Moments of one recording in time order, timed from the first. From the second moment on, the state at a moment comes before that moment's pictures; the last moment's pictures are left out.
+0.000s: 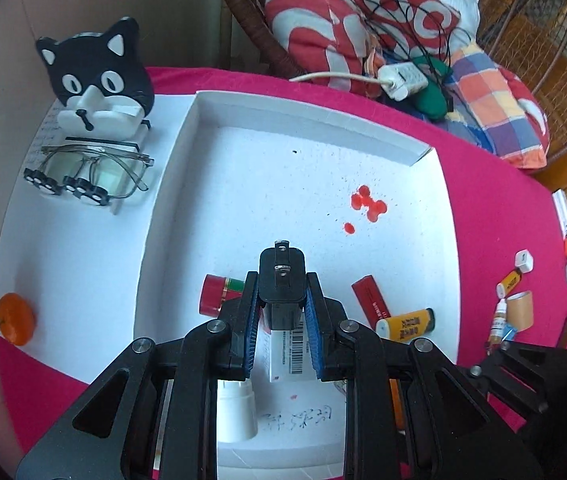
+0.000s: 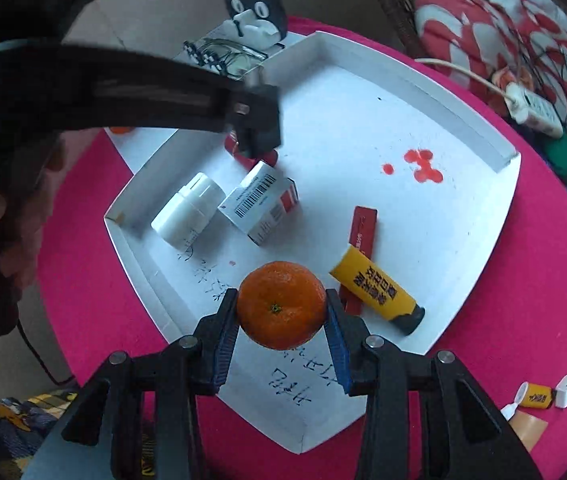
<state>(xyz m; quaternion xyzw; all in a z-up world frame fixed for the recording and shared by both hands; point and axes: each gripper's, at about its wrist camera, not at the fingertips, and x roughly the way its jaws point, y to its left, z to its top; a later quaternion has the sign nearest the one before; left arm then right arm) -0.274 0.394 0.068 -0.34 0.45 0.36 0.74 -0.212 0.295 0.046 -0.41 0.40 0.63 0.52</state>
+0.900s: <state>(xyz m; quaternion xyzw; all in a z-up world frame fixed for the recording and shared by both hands) -0.249 0.364 0.094 -0.30 0.45 0.40 0.74 -0.129 0.245 0.095 -0.26 0.41 0.60 0.63</state>
